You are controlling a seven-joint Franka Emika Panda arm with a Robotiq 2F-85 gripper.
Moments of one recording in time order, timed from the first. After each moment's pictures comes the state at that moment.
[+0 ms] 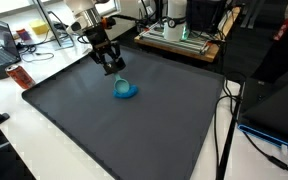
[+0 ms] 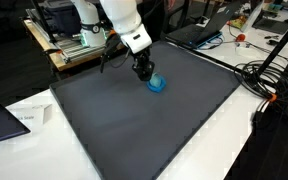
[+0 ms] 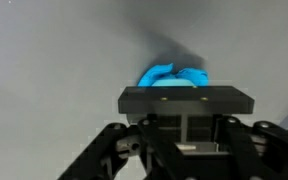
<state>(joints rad) -0.21 0.35 0.03 -2.08 0.50 2.34 -1.04</state>
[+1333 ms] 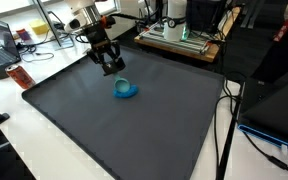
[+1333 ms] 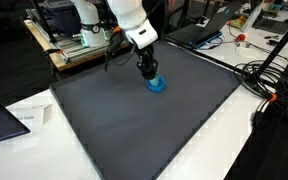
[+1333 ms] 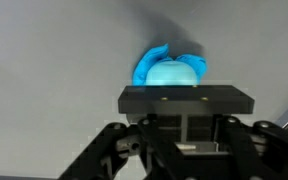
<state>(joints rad) -0.20 0.34 0.05 -2.07 0.50 2.35 -1.05</state>
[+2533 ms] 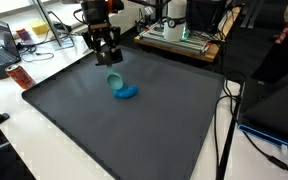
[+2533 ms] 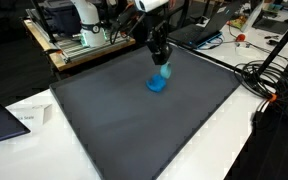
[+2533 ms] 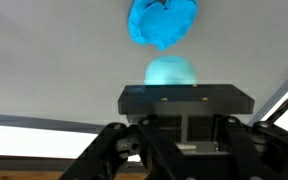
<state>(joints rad) -0.10 0.18 0.05 -2.14 0.44 2.54 -0.72</state>
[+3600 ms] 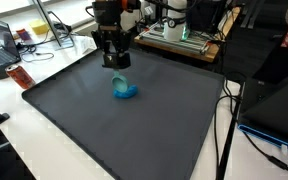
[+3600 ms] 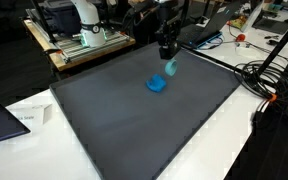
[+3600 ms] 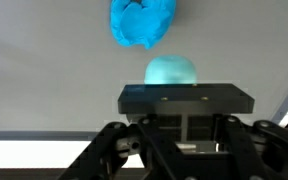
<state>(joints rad) 0.00 0.18 0.06 -2.13 0.16 2.56 -0.20</state>
